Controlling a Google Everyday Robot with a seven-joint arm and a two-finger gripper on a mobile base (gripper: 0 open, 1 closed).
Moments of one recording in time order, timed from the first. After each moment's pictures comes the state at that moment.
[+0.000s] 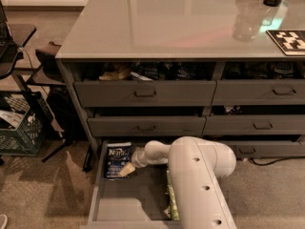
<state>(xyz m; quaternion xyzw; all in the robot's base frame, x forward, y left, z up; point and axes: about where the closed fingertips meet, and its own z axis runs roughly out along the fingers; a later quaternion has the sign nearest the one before) 0.695 0.126 0.212 -0.46 0.81 0.23 0.27</state>
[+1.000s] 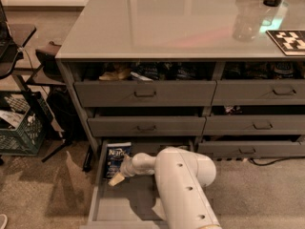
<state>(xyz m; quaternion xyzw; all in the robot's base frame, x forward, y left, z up) 0.684 0.192 0.148 -0.51 0.78 0.21 0.30</state>
